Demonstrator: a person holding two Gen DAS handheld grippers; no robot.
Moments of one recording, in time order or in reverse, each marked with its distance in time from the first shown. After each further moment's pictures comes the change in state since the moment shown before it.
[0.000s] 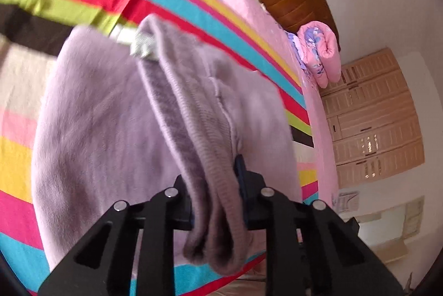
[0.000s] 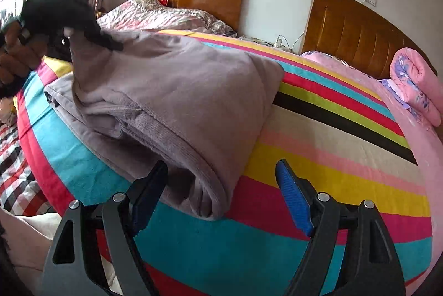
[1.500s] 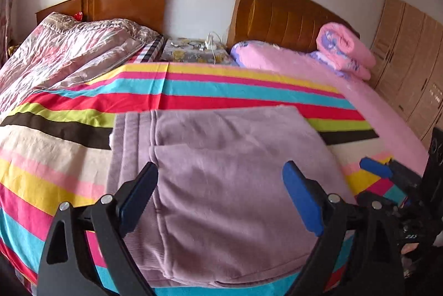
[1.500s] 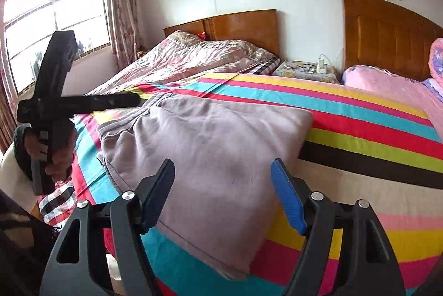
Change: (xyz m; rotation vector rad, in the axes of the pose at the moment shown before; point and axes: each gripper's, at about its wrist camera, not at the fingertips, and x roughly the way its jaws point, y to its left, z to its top) left arm -0.013 -0.061 -0.066 0.396 -0.316 0.444; right arm -0.013 0.002 0.059 0.053 -0.119 0.369
